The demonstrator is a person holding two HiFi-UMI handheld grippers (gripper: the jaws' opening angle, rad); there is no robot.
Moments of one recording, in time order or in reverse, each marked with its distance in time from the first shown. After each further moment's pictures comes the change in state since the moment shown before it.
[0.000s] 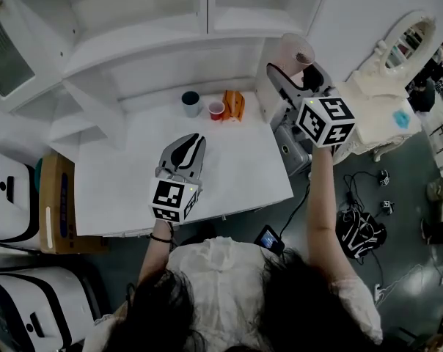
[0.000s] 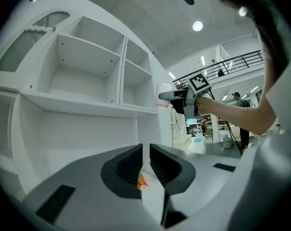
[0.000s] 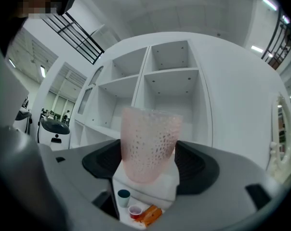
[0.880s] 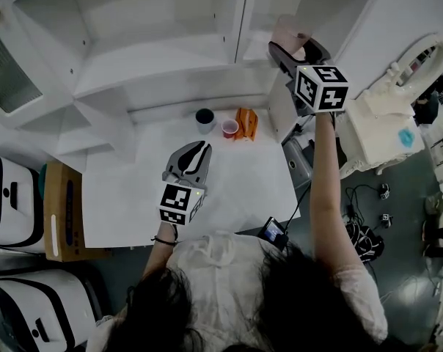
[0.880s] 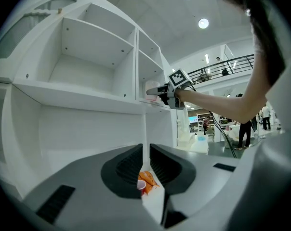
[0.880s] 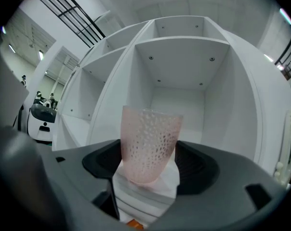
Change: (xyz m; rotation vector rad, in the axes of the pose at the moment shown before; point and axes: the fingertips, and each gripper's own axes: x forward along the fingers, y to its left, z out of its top) left arm 0.031 0.068 0.000 -0.023 0.044 0.003; right arm 0.150 -0.032 0.027 -0.107 0.084 -0.027
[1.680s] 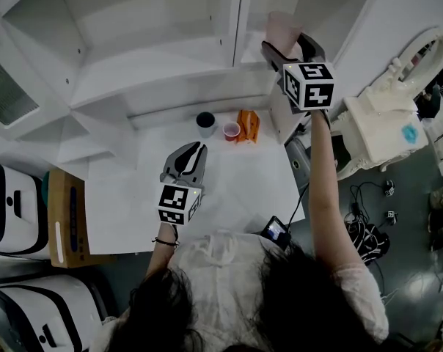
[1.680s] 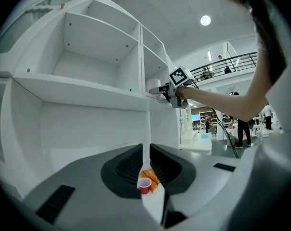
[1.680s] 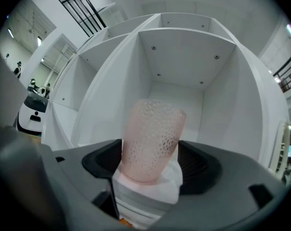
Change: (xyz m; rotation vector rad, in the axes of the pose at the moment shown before) left arm 0.012 0.025 -0.011 -0.004 0.032 0.031; right arm 0.026 -0.005 -0.014 -0.073 0.037 -0.084
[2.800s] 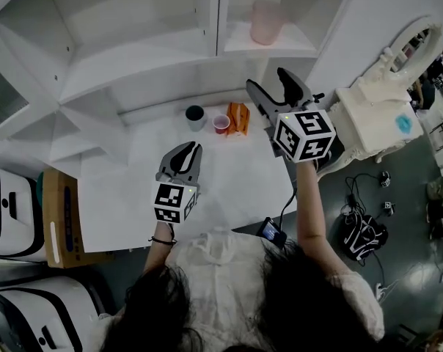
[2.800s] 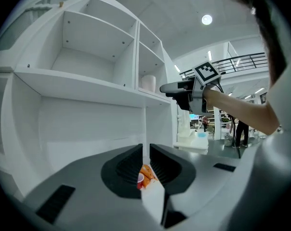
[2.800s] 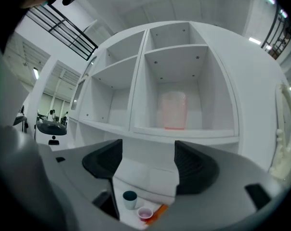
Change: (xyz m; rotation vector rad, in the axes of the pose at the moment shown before) left arm -0.003 -0.026 -0.016 -0.016 0.025 -0.020; right arm -0.103 0.065 -0.042 0.238 -0.048 0.105
